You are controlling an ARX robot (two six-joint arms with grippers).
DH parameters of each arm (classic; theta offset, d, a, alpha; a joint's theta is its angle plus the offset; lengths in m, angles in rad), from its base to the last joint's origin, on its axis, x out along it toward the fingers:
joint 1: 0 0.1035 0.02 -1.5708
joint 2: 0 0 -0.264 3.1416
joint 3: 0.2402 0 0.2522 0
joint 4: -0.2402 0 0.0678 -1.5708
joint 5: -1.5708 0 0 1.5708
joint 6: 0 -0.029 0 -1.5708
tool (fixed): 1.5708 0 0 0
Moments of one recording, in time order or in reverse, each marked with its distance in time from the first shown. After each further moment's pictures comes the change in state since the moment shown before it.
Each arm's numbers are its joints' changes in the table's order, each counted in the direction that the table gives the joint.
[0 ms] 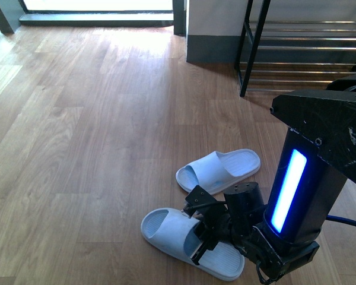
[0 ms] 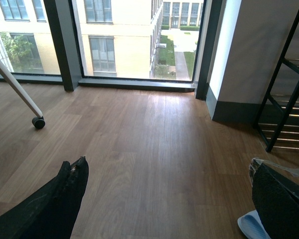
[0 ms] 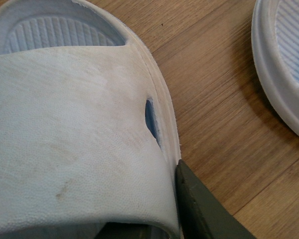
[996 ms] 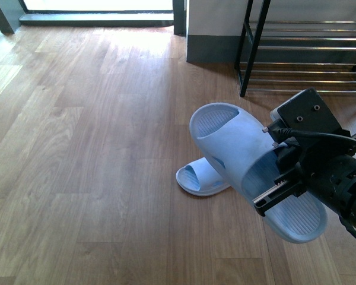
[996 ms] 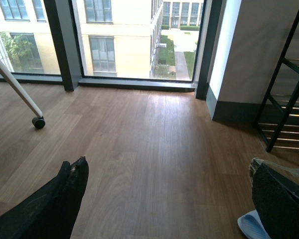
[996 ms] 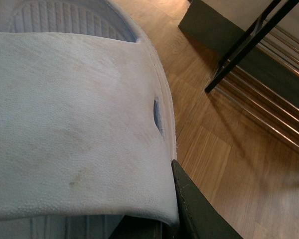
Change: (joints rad) left arm 0.000 0.000 0.000 0.000 0.000 0.000; right arm -0.080 -0.871 -0.913 0.495 -0.343 0.012
